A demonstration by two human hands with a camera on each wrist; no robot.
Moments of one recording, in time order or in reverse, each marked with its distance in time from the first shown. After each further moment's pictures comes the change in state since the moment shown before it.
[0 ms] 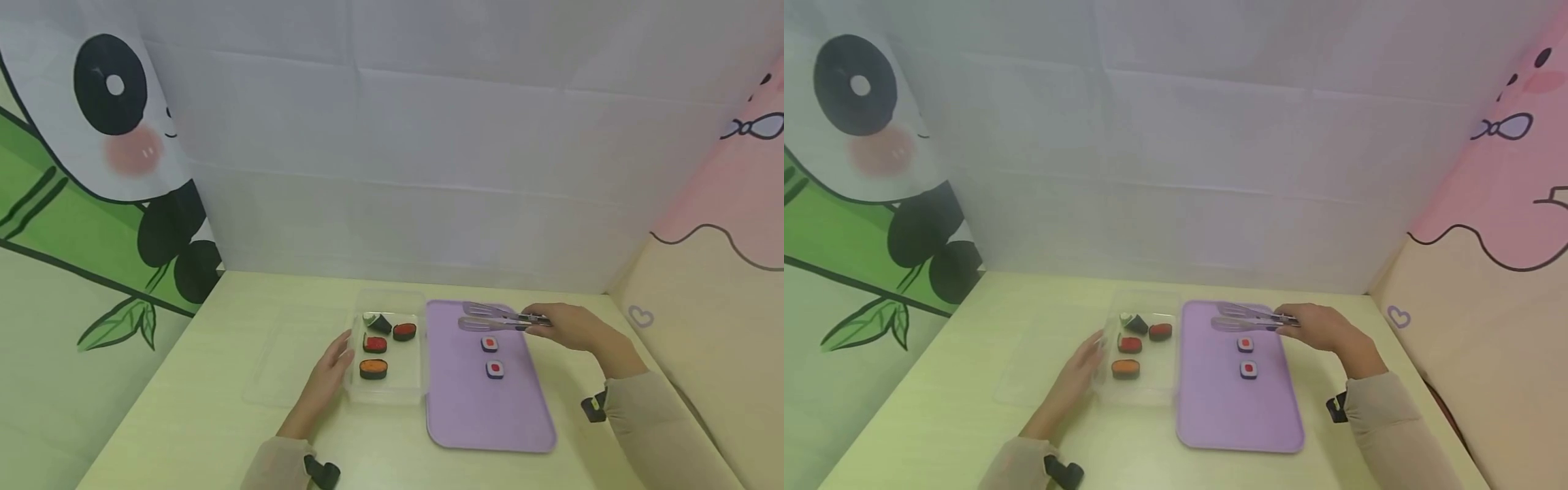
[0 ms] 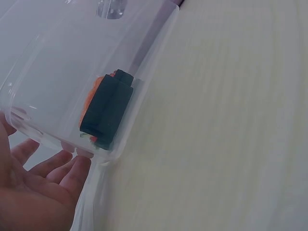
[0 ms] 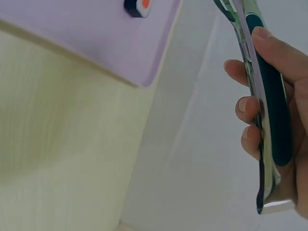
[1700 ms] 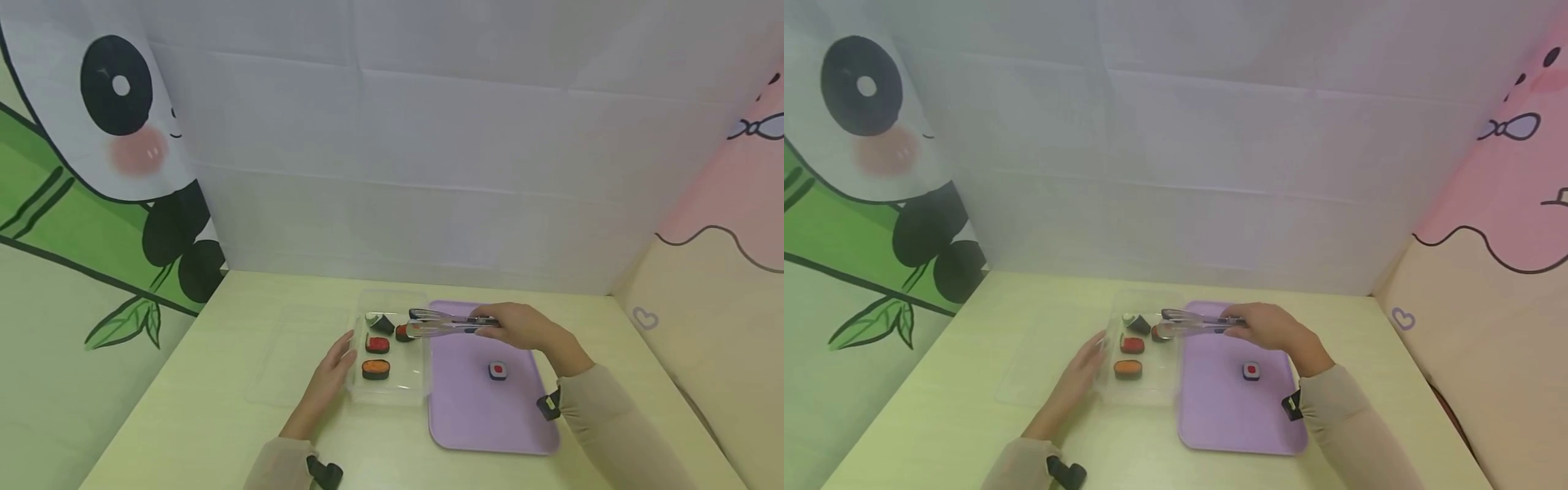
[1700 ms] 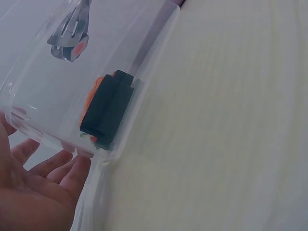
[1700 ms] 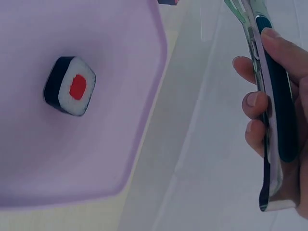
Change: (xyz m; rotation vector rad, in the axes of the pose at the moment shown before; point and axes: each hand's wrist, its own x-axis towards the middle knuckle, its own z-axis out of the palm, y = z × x) left_hand -0.003 0.001 -0.001 -0.023 -0.005 0.006; right_hand 0.045 -0.070 0.017 0.045 0.025 -0.187
